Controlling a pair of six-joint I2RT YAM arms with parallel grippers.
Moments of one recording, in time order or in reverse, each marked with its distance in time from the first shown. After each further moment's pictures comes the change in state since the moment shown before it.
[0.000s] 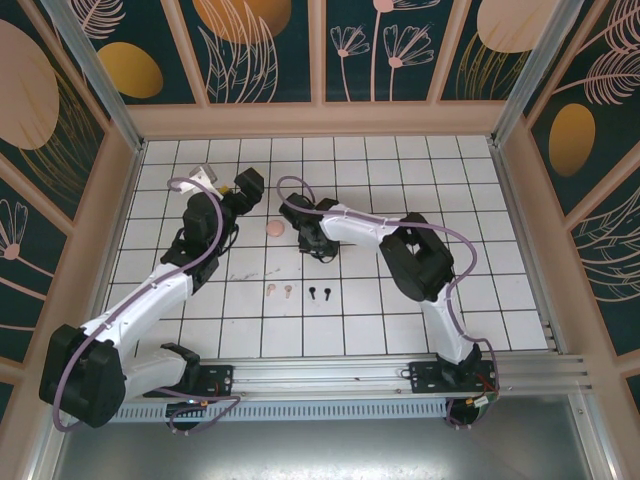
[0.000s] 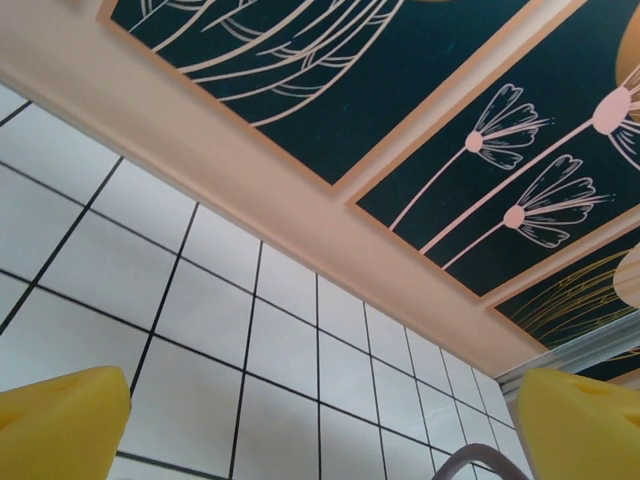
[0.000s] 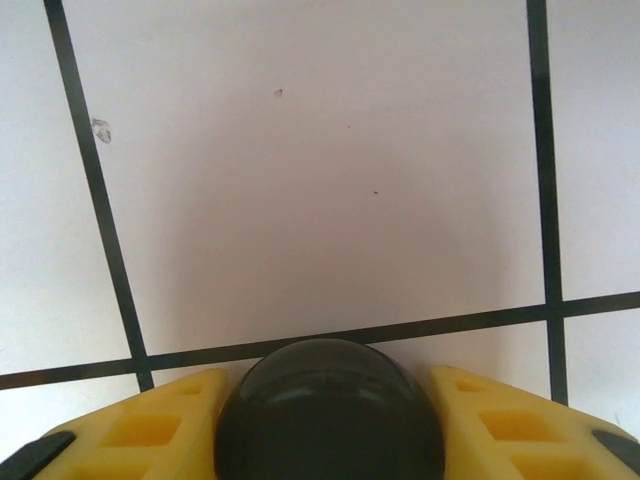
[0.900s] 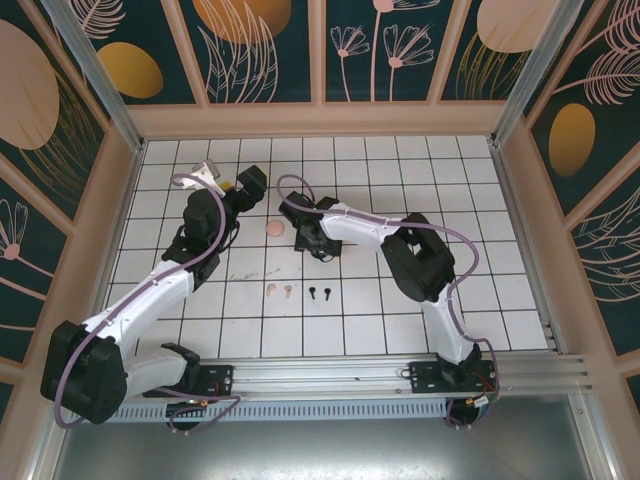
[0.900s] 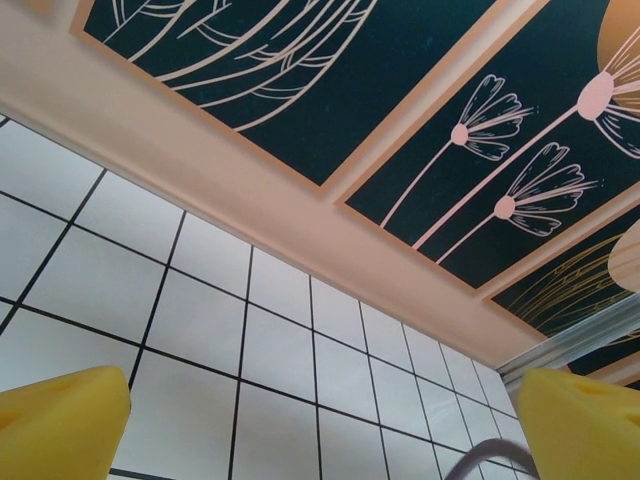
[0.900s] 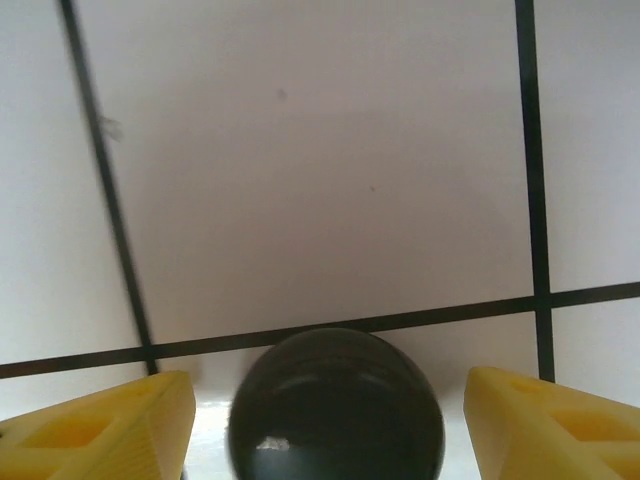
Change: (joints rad) left arm 0.000 0.018 0.028 0.023 0.009 0.063; right arm 0.003 0.005 0.021 -0.037 0.005 -0.003
